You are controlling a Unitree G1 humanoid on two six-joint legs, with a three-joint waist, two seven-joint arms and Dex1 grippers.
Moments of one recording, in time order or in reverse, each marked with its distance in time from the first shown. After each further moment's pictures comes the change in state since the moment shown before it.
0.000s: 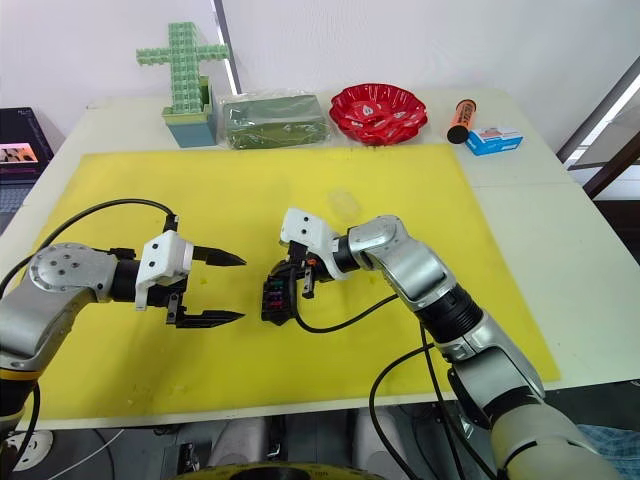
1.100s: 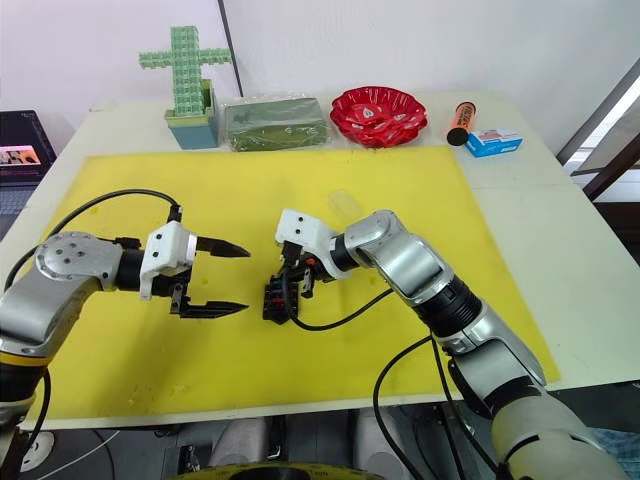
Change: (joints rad) left arm -0.074 -0.024 -0.024 0.050 0.018 -0.021 -0.045; right arm -0.051 0.002 0.048 -0.036 -0.040 0.188 -0.022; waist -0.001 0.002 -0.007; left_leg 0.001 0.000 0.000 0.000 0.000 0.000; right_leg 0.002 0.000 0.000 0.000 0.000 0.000
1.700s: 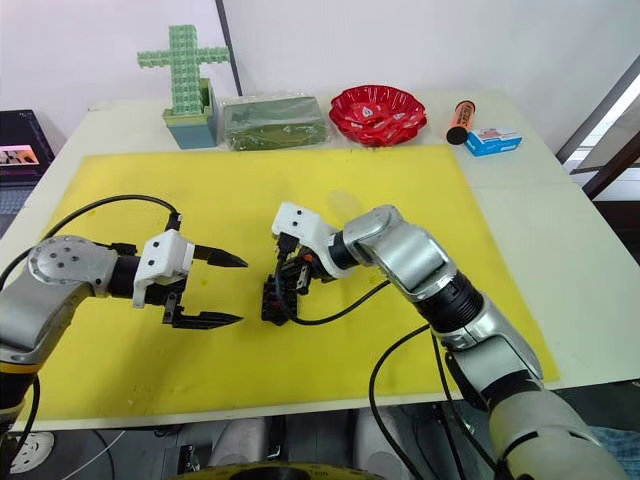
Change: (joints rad) left arm 0.037 0.043 0.016 -0.049 -0.019 0.034 -0.014; right arm -0.049 -0.013 -0.064 -0.097 0.091 0.193 -0.016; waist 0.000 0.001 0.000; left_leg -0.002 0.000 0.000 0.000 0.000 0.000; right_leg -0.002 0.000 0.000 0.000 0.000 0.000
